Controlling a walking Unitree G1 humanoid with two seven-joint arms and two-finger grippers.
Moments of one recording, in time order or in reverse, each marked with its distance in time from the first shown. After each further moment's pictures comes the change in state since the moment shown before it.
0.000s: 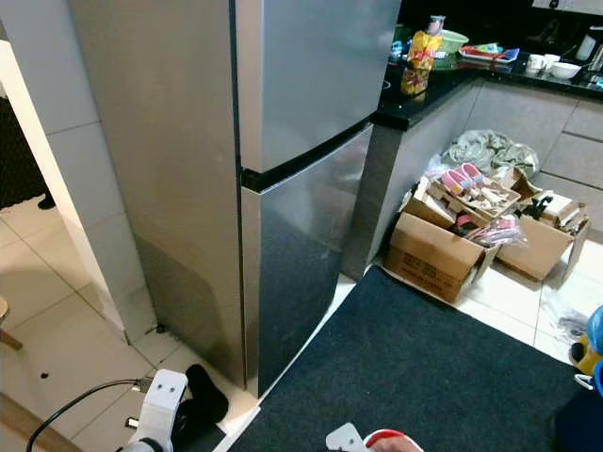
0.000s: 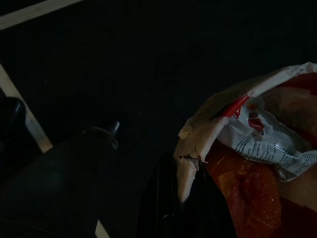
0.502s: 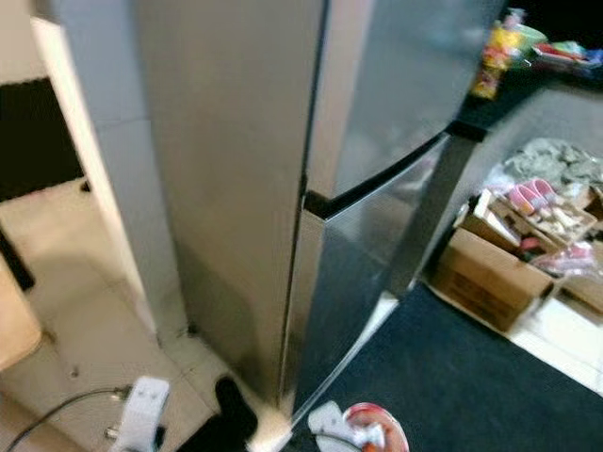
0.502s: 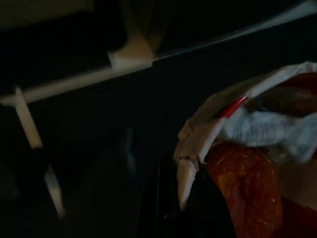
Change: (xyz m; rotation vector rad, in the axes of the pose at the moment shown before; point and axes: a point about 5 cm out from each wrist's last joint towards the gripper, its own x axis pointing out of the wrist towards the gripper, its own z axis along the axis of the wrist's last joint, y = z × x) left arm 0.004 -0.002 0.012 -0.010 -0.037 -0.012; right arm 0.000 0.003 0.000 0.018 -0.011 0.005
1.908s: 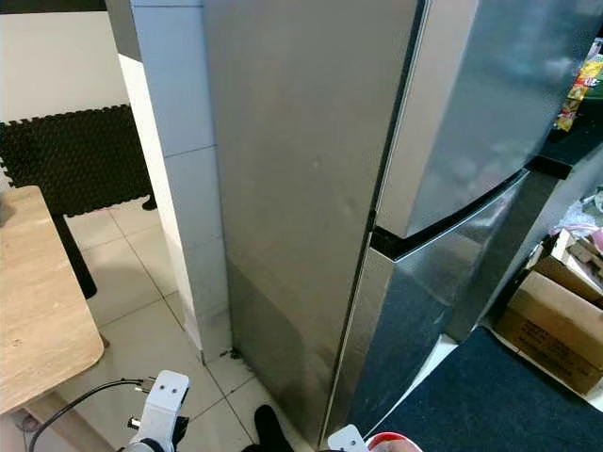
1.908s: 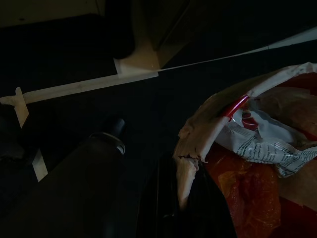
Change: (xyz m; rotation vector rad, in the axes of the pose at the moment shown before) left arm -0.004 0.001 -0.010 0.019 0.028 -0.021; right arm 0.000 -0.004 0.001 -0.001 0.007 -0.016
